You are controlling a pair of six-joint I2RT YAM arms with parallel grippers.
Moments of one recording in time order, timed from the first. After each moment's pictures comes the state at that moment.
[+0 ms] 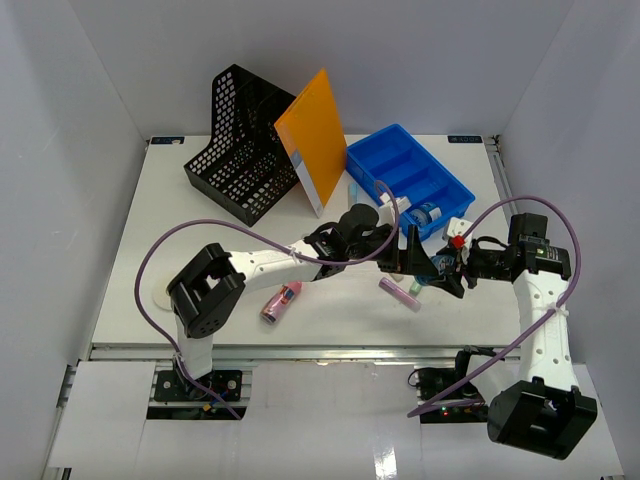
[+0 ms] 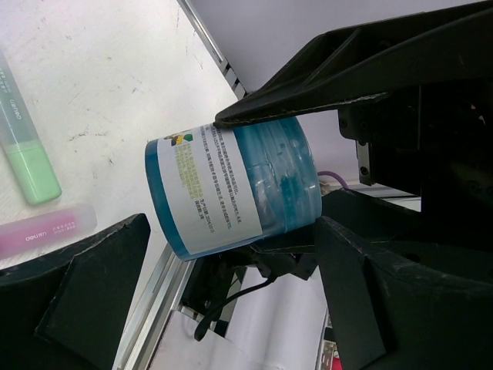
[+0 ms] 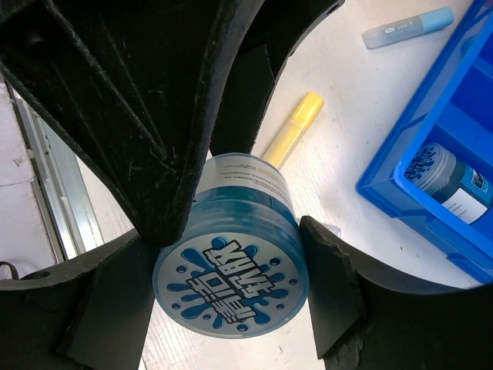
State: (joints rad) left arm -1.00 1.88 1.32 0.27 0.48 -0.87; right arm -0.20 0.97 0.93 -1.15 -1.02 -1.31
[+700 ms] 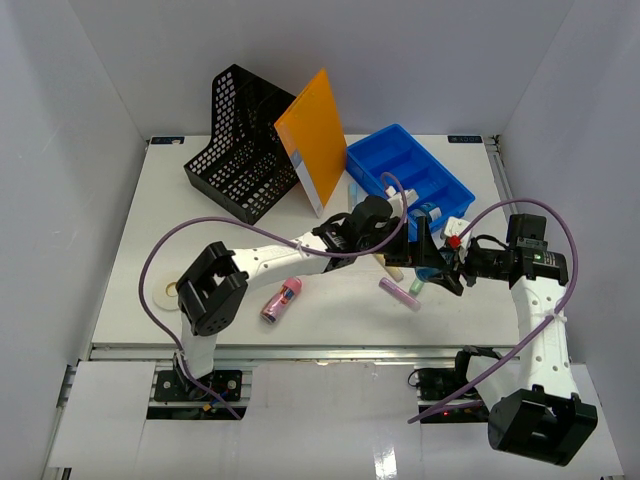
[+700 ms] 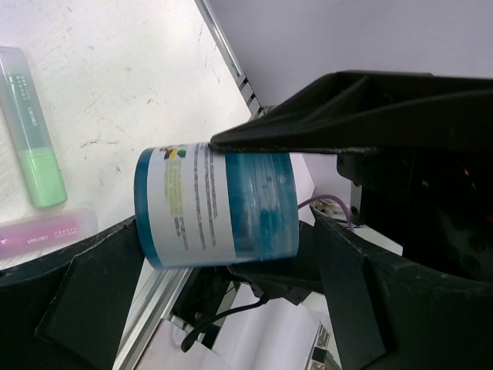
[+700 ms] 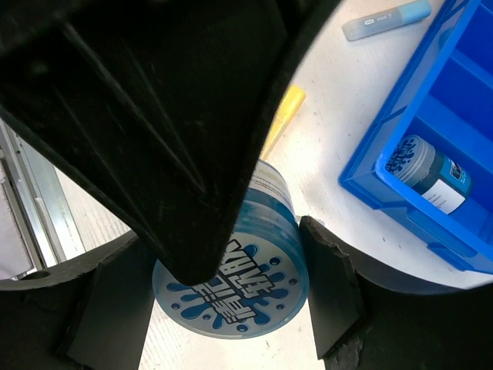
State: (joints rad) left arm -1.02 1.91 1.47 0.08 0.40 -0.89; right arm -0.18 0.94 0.90 -1.05 -0.98 -1.23
